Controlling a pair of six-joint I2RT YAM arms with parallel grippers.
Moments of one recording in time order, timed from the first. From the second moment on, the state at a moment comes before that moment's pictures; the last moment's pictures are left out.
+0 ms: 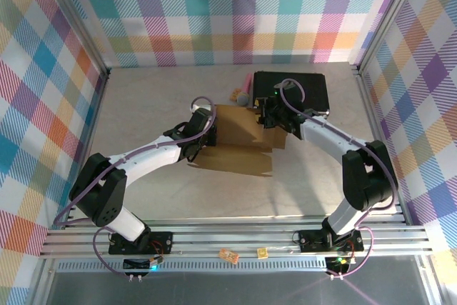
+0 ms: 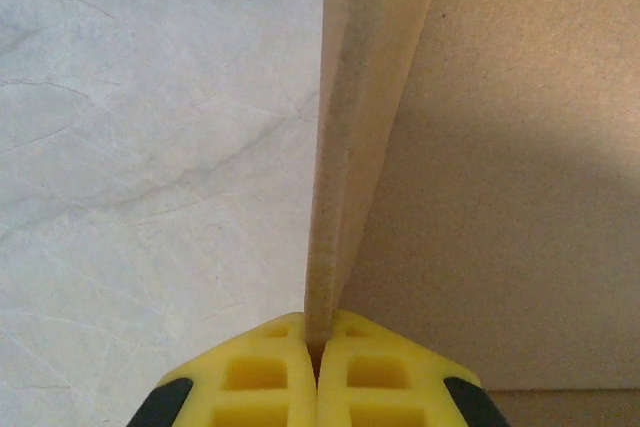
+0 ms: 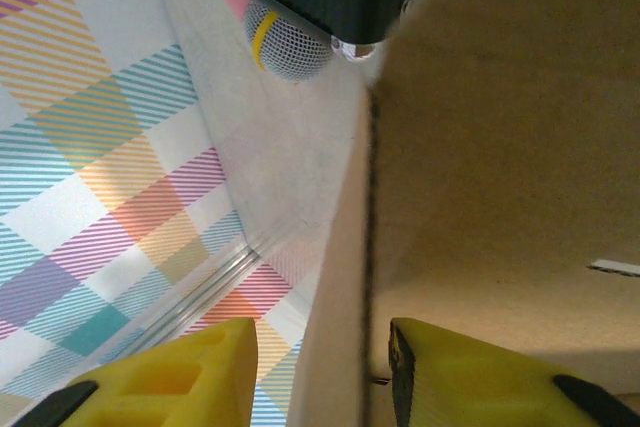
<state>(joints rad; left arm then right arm) -0.65 1.55 1.00 -0.27 -0.33 -0.44 0.45 1.65 1.13 -0.13 -0.18 1.86</state>
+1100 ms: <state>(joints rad) -0.67 1.56 1.00 -0.30 -0.38 -0.44 0.54 1.76 1.25 -0.15 -0.07 1.96</state>
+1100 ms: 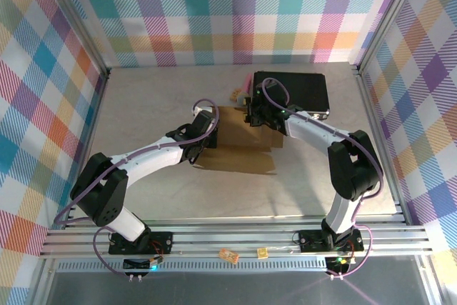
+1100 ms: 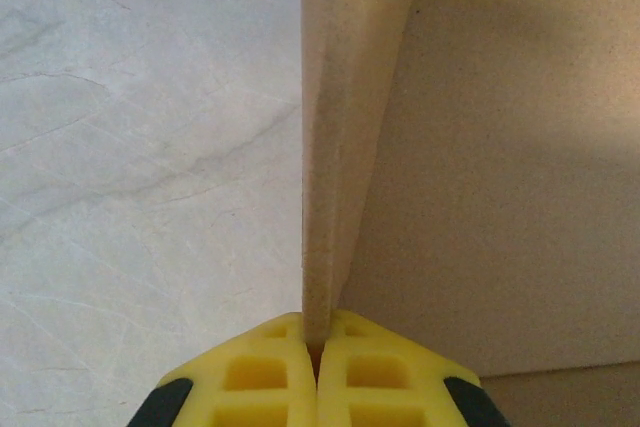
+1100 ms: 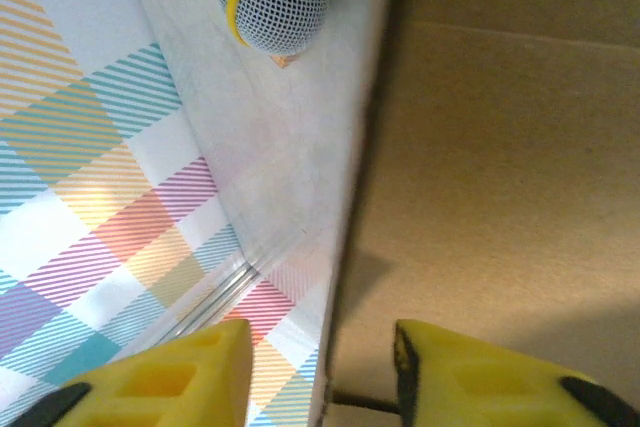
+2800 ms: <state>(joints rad) -0.73 1.56 1.02 -0.33 -0.49 -0.45 0.62 1.82 1.39 -0.34 0.11 2.04</state>
